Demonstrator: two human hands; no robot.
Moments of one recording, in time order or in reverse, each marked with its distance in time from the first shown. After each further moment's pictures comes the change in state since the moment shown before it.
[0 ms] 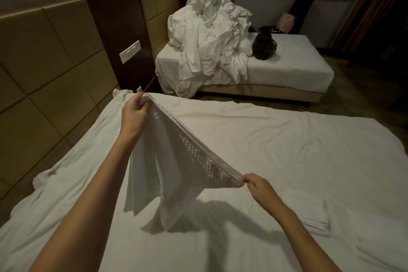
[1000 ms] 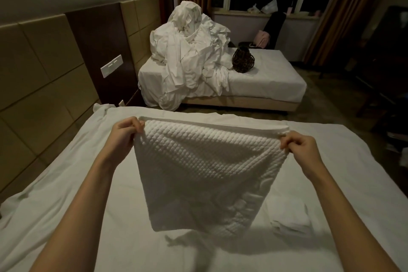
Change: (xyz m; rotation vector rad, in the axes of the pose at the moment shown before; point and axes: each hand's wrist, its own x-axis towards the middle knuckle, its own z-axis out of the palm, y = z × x) left_hand -0.008 -0.004 -0.001 -0.543 -0.315 -0.257; right_hand -0.017 -0.030 -0.164 0.439 0.523 0.024
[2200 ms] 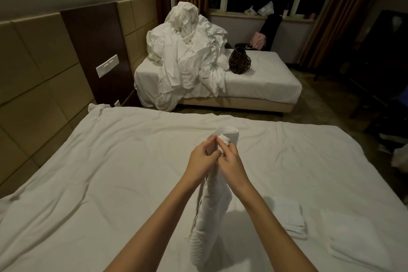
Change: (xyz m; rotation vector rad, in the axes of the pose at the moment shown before) left_hand -0.057 -0.037 0.168 0.253 -0.218 -0.020; right_hand -0.052 -0.032 0.138 -0.029 -0.228 0.032
